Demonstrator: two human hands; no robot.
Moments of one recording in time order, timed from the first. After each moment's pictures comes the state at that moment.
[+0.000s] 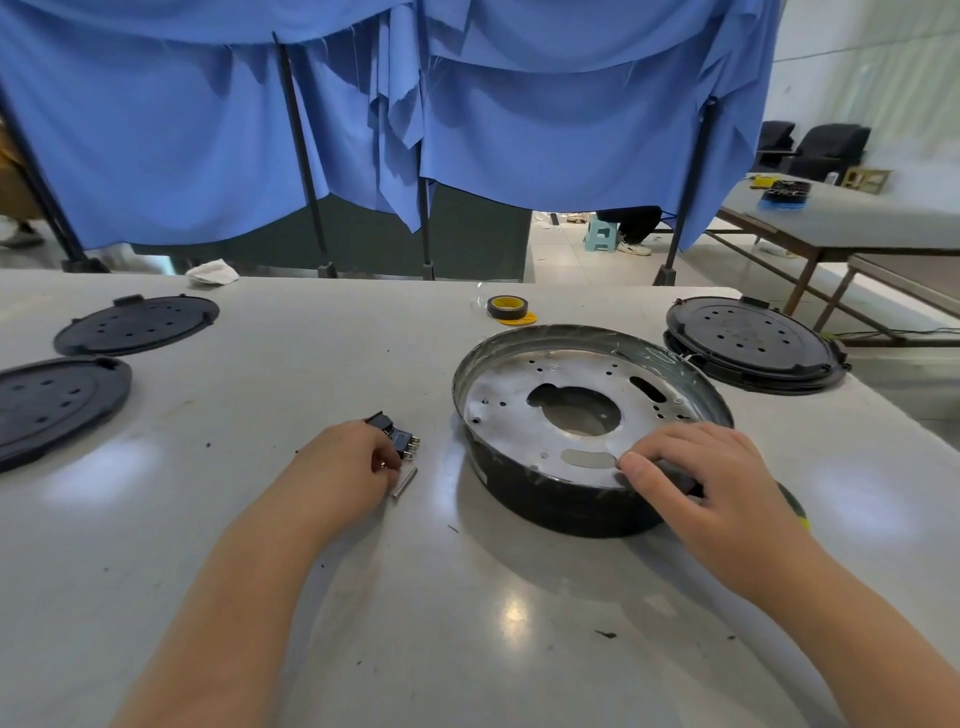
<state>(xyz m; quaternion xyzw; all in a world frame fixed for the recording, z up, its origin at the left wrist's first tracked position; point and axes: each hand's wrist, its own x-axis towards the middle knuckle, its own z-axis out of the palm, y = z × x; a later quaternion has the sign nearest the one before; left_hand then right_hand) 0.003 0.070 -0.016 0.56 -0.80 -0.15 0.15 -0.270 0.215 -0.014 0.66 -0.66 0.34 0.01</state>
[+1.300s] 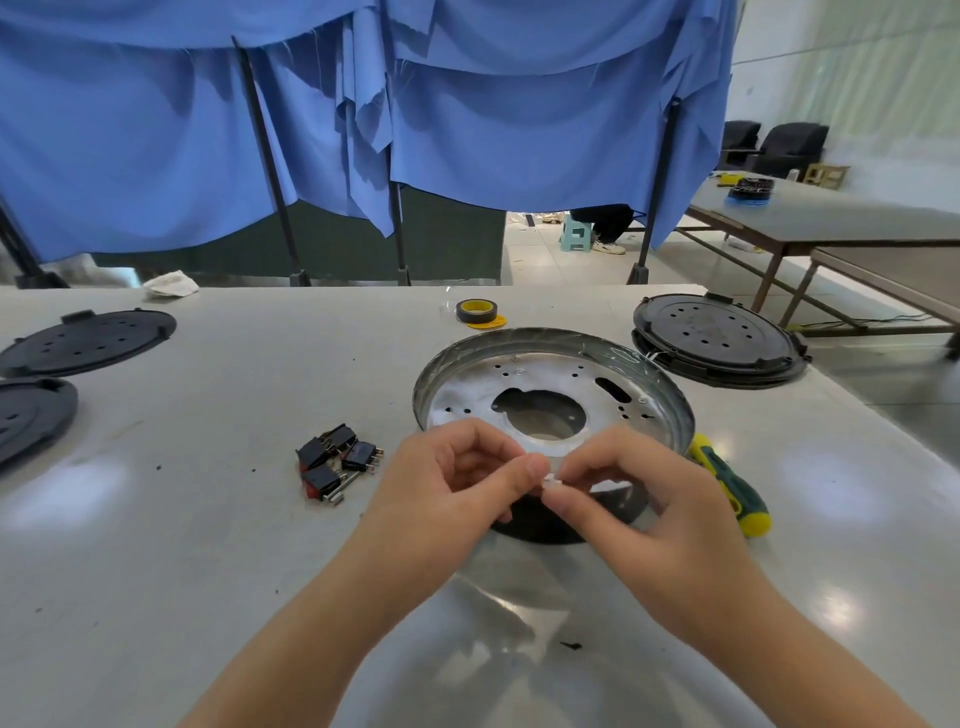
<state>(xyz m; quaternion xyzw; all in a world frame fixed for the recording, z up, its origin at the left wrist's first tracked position) -0.070 0.157 0.017 0.31 -0.69 -0.52 0.40 -0.226 0.231 0.006 0.64 -0.54 0.54 -0.09</state>
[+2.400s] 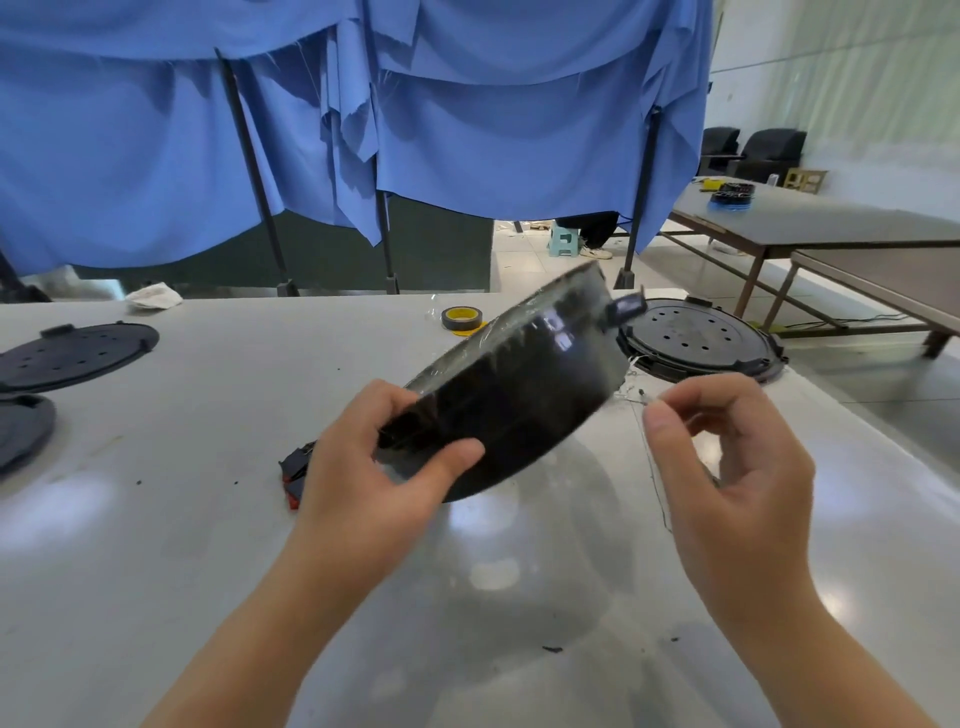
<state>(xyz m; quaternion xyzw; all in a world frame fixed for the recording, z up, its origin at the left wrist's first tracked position) -0.059 0.141 0.014 0.36 -0.72 -0.29 0.51 -0.248 0.236 0.016 0.51 -0.54 0.66 0.06</state>
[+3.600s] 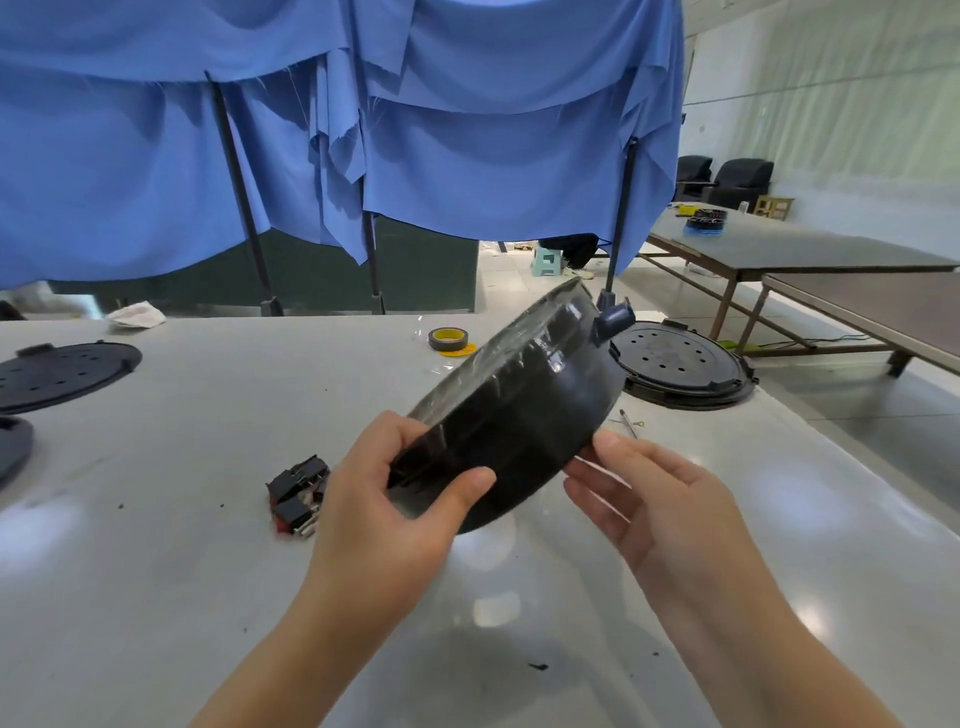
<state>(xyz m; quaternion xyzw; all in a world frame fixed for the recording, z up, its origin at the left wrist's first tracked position) -0.068 0.157 0.015 0.33 -0.71 -0.31 0.54 -0.227 0.237 0.036 0.21 -0.49 0.74 -0.41</state>
